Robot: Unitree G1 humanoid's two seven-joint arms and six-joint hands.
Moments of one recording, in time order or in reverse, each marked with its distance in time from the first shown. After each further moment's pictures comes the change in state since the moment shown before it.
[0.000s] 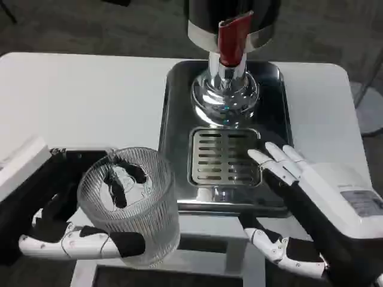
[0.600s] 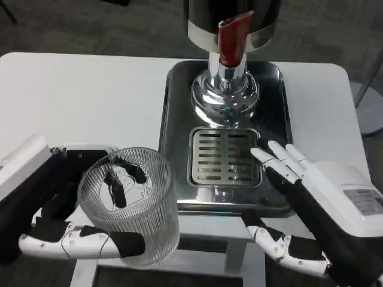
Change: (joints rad) left arm -0.002 0.011 0.000 0.000 0.000 0.001 0.000; right arm -0.001 0.011 -0.014 0.000 0.004 0.000 0.007
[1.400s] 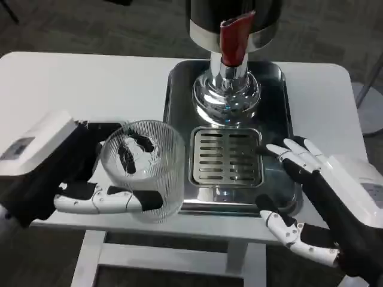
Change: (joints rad) left arm -0.270 -0.047 -0.158 0.225 0.230 -0.001 0.116; right arm -0.010 0.061 -0.042 0.013 0.017 0.047 0.000
